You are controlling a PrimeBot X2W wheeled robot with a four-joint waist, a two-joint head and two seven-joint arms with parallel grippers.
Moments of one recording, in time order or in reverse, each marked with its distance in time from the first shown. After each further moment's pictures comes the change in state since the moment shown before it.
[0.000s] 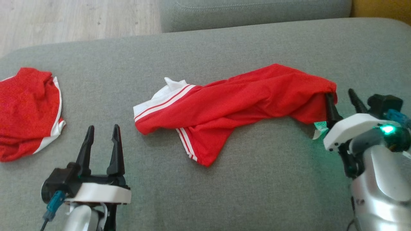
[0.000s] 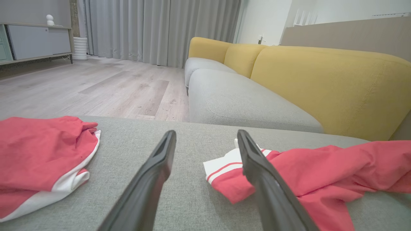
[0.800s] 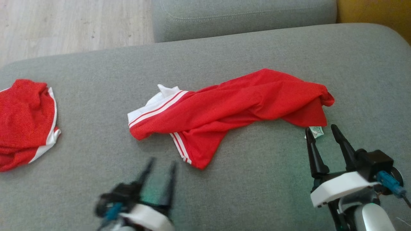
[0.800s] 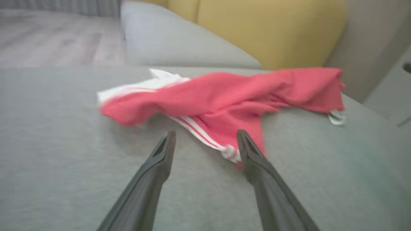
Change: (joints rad) left arm 0.049 -0.041 -0.169 0.102 0.053 -0.045 0.044; right arm 0.451 0.029 0.145 -0.547 -0.008 0.000 -0.025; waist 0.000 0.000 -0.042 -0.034
